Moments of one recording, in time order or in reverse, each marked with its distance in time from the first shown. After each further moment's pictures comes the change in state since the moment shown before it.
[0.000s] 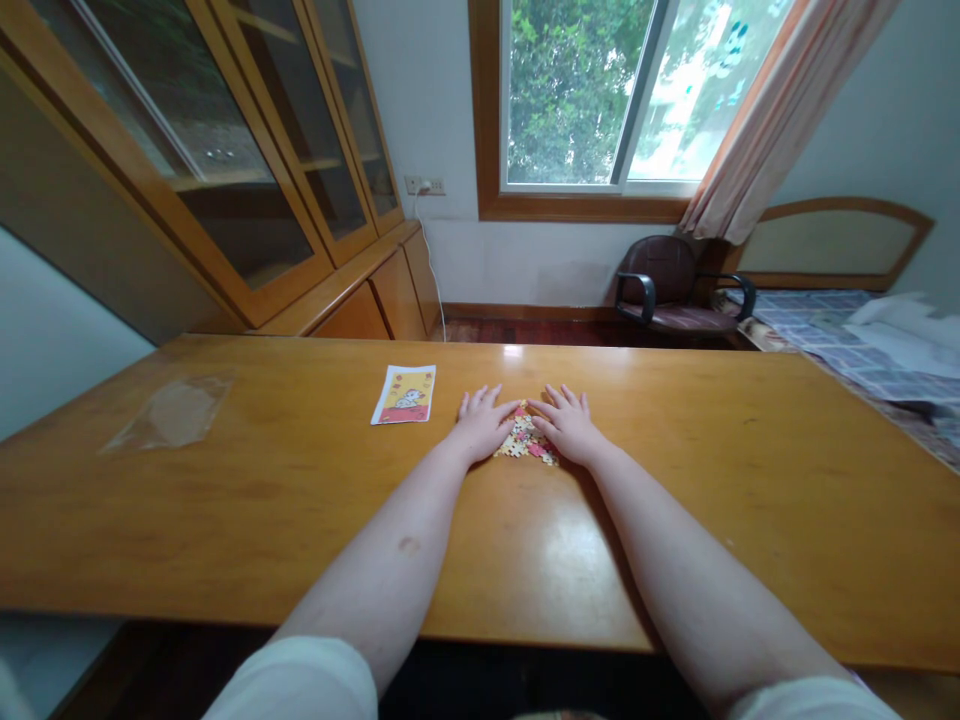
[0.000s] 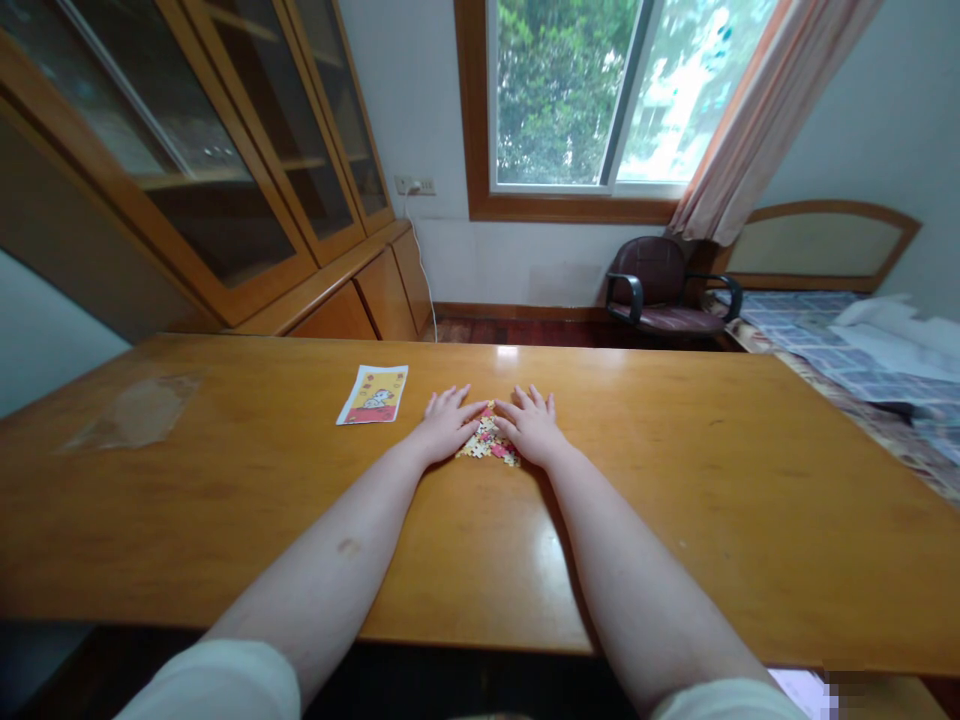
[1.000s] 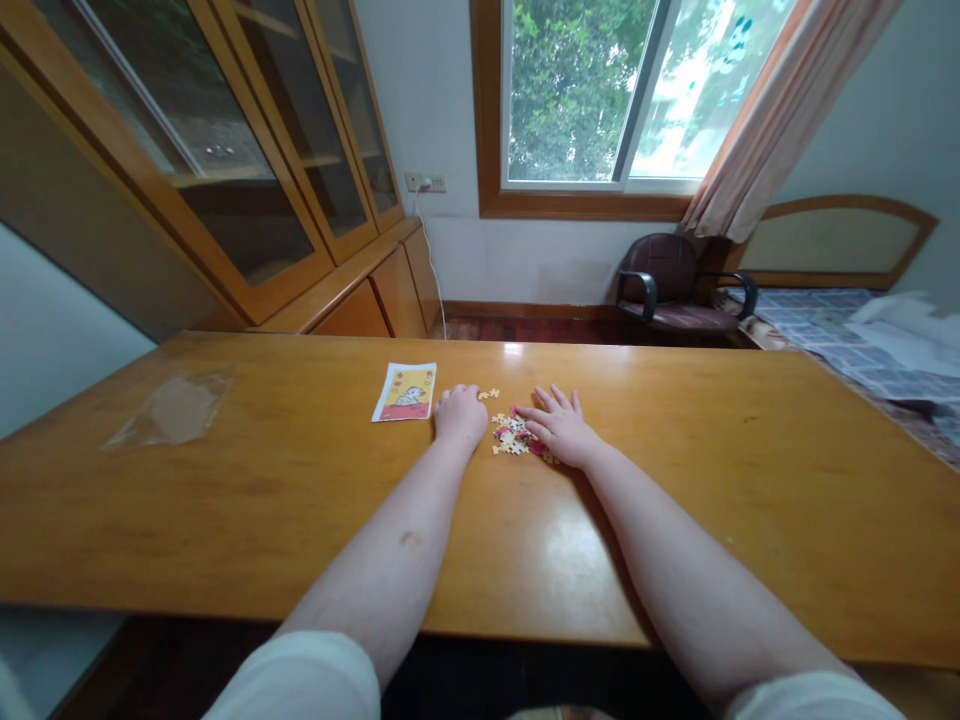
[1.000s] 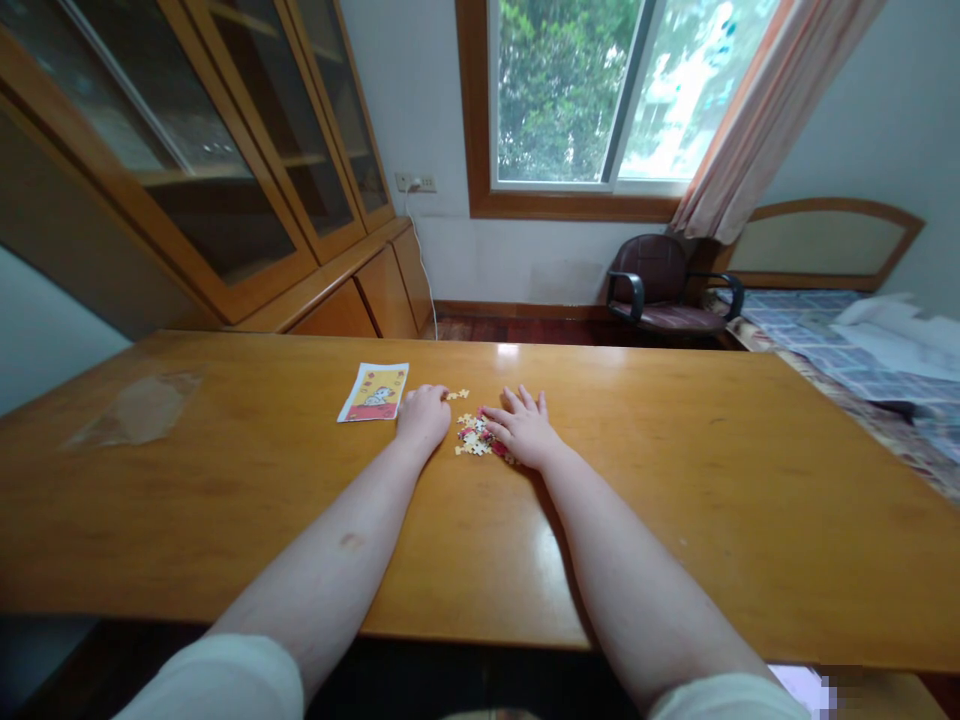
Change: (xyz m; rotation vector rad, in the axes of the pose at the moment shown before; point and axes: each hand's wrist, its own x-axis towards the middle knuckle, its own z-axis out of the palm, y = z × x) left_hand 0.003 -0.009 -0.010 0.097 0.212 -0.392; right_hand -0.005 -0.010 -0.003 0.009 -0.061 -0.096
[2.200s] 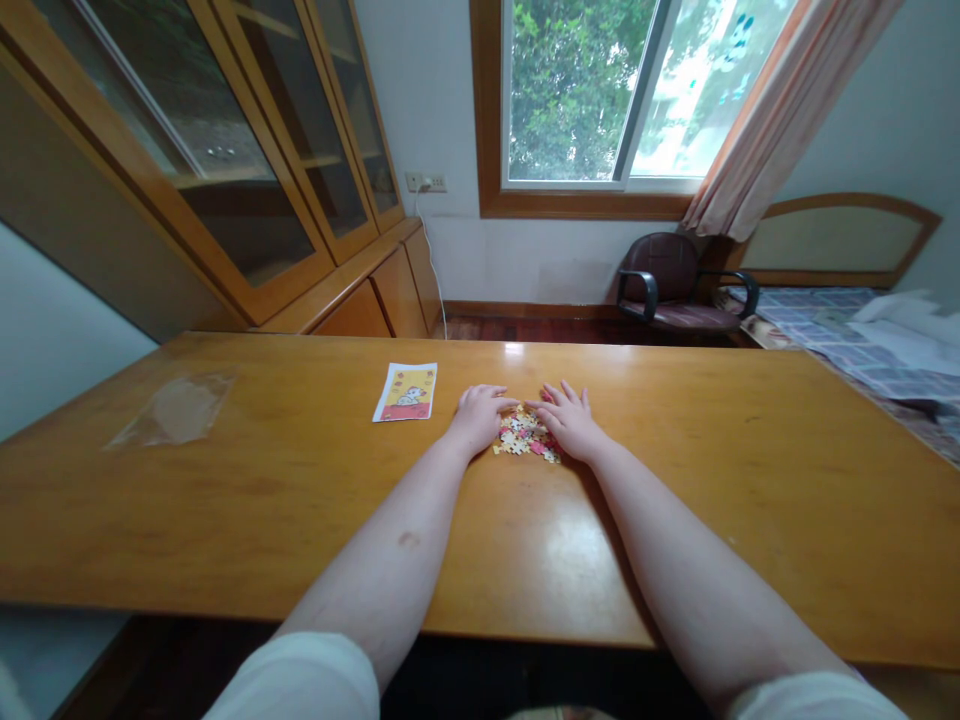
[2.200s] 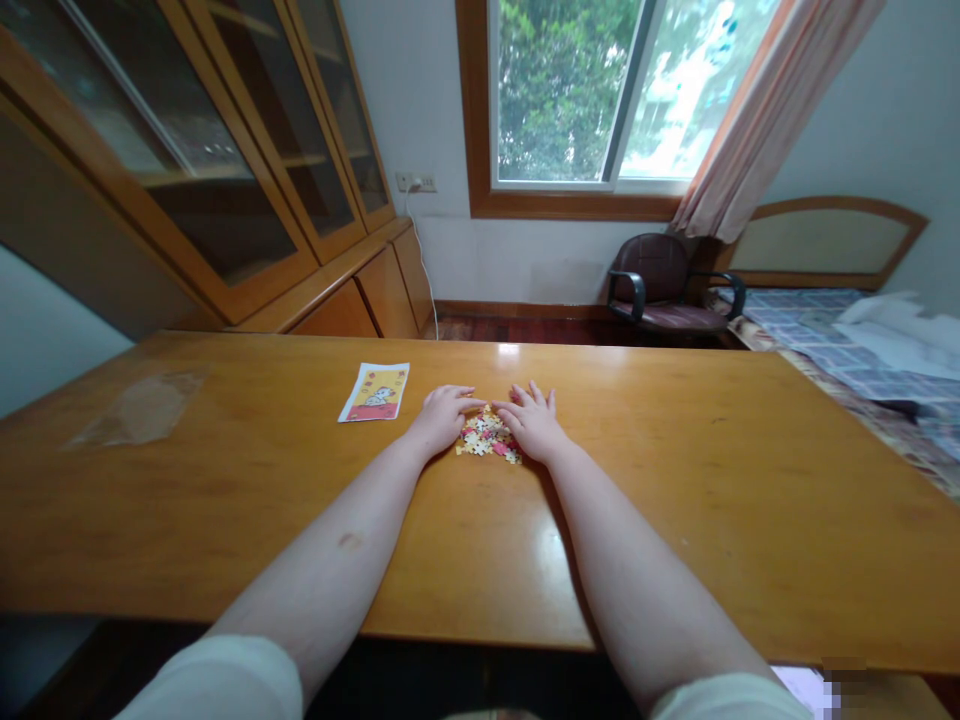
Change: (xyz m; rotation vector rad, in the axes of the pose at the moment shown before) left_hand 0.002 0.002 0.012 -0.120 -0.063 0.447; right_hand 0.005 0.013 0.000 0.066 0.072 0.091
